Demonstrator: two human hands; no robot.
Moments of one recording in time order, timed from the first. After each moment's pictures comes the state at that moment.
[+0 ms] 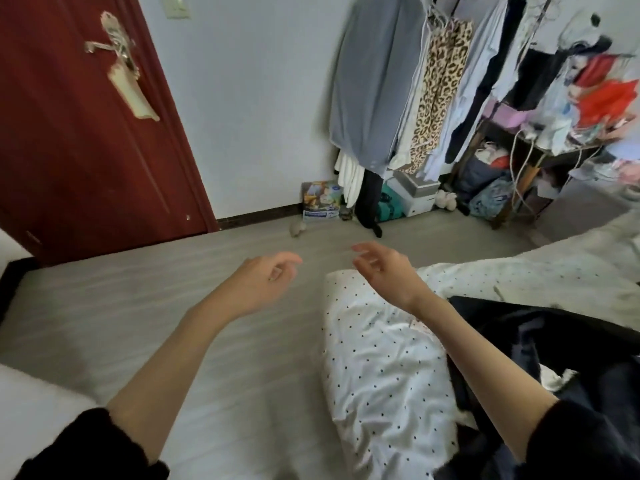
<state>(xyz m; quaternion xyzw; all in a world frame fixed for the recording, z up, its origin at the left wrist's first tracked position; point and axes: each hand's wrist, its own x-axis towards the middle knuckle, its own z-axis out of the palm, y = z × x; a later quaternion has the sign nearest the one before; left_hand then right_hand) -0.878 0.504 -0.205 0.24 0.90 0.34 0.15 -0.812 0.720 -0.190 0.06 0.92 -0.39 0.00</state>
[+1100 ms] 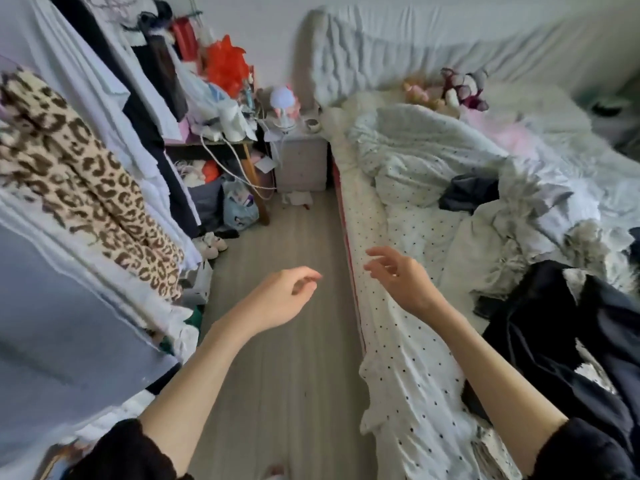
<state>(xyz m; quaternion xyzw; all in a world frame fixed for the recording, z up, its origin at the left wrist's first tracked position) -1.383 1.127 -0.229 0.72 0.57 0.12 0.38 -1.162 1.132 -0.237 0.63 0.64 -0.36 -0.27</state>
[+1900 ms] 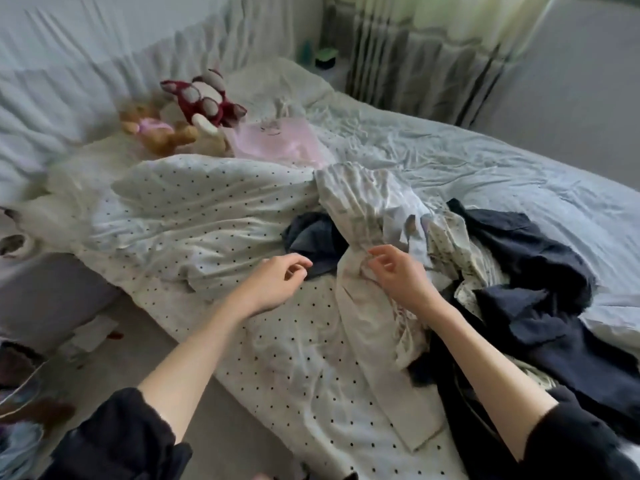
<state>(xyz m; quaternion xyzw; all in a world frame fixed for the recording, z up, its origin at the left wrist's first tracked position) -1.040 1.584 -0.243 0.89 0.22 -0.04 0.39 -0.897 1.406 -0.254 0.87 0.28 -0.19 -0.35</state>
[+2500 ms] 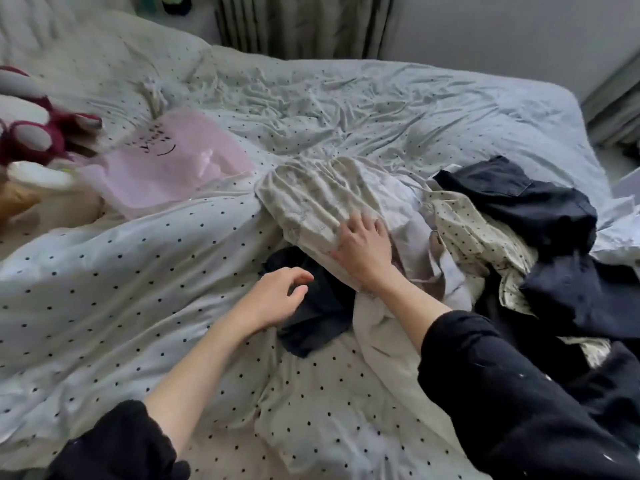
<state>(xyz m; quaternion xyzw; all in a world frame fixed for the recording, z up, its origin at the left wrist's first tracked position) -0.827 1.752 -0.355 0.91 0.01 -0.19 0.36 -0.720 1.591 -0.390 0.98 0.20 -0.03 -0.02</state>
